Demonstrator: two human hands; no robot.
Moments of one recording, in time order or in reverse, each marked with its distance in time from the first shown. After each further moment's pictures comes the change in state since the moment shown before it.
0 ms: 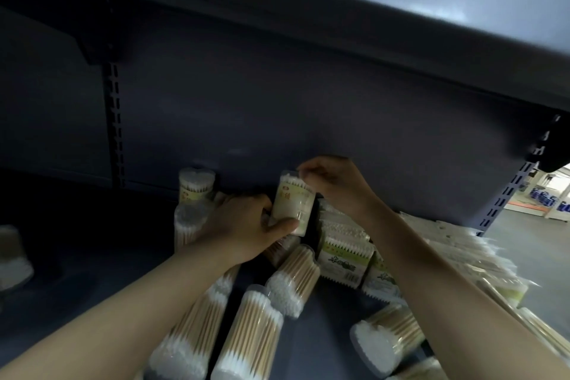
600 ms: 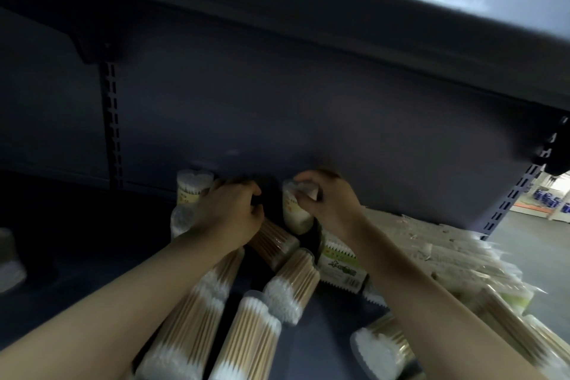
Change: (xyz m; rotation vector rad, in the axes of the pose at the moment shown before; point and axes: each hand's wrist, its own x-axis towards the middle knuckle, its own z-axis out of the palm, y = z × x) left_hand 0.017 -0.018 0.002 0.100 0.124 -0.114; right_hand -0.006 0.025 0.018 -0.335 0.067 -0.104
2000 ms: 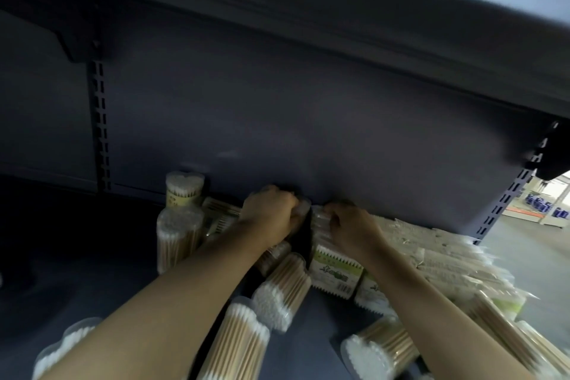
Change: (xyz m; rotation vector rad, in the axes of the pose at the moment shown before) left_hand 0.030 0.044 0.039 0.081 -0.134 0.229; right_hand -0.021 0.043 -0.008 -0.345 -0.204 0.281
